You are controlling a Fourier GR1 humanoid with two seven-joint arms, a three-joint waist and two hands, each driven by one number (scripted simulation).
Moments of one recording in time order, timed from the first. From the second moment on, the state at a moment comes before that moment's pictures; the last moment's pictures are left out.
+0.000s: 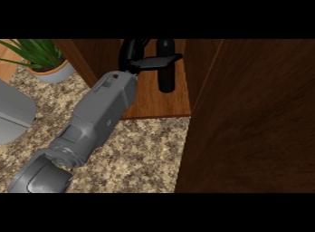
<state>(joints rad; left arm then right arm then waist) -1.22 0.01 -0.03 -0.18 0.47 0.13 -0.61 0.39 -0.52 0.55 -2.51 -0.04 -0.33 0.03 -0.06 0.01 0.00</state>
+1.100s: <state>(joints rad) -0.83 0.00 -0.26 -0.64 0.61 0.04 -0.52 0.44 -0.53 0.52 -2.52 -0.03 -0.36 0.03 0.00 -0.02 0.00</state>
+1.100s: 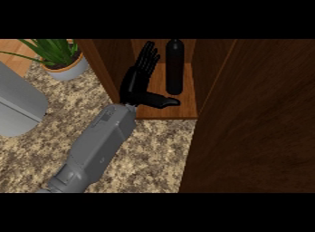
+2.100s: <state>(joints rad) -0.20 0.13 -0.42 -1.37 0.62 0.08 -0.39 0.46 -0.60 0.49 -2.52 -0.03 -0.33 0.00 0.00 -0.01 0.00</state>
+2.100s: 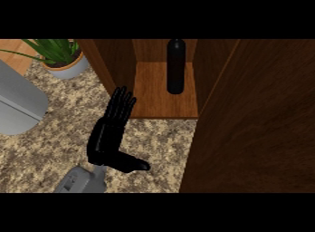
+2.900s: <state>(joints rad) 0.01 0.34 -0.28 -1.52 0.67 -0.06 -0.45 0.46 -0.75 0.62 -2.51 -0.04 -0.07 -0.06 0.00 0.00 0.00</state>
